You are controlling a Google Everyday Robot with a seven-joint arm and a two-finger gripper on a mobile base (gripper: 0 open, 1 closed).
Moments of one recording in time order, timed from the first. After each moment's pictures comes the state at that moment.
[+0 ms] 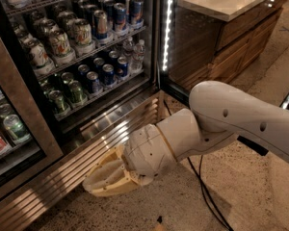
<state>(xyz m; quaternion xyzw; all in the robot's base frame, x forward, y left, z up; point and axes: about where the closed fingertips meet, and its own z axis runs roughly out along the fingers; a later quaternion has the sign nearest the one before) 0.306 0.084 0.849 -0.68 0.44 0.48 0.34</state>
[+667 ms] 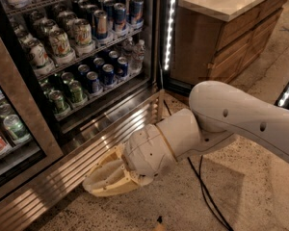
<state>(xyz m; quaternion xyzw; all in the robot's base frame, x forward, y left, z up) 0.306 0.084 0.849 -0.68 0.44 0.48 0.34</state>
